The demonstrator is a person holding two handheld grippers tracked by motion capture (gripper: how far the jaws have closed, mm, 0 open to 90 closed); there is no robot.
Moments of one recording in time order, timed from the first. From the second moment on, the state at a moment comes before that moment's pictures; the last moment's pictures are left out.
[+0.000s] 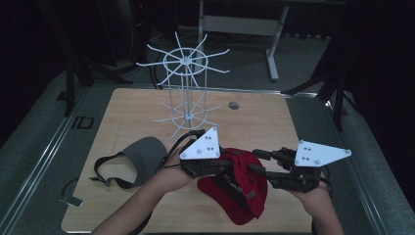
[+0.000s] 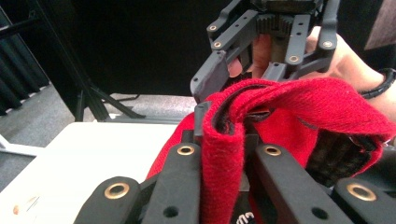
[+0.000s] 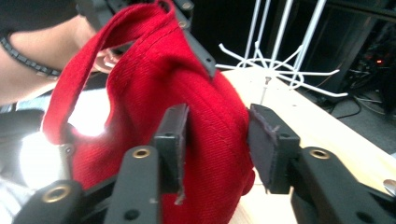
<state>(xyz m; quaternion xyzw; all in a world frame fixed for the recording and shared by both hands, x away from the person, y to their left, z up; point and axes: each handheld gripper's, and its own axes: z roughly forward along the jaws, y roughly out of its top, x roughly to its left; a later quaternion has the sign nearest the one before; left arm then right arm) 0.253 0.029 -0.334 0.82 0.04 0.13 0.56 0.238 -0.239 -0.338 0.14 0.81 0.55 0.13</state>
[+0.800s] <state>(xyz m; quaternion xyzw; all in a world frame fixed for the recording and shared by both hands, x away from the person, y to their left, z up) 0.254 0.042 -0.338 0.81 0.06 0.13 0.57 0.234 -0.244 -0.331 0.15 0.80 0.56 0.13</state>
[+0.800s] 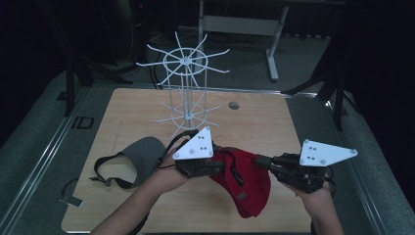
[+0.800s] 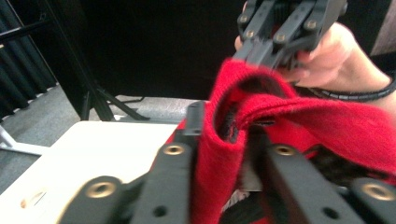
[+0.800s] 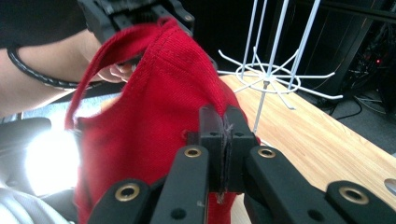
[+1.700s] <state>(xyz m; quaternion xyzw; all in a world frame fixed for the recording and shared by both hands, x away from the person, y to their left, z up) 0.248 0.079 -0.349 0.78 0.13 0.17 0.59 0.232 -0.262 -0.312 0.18 0.77 0.59 0.14</state>
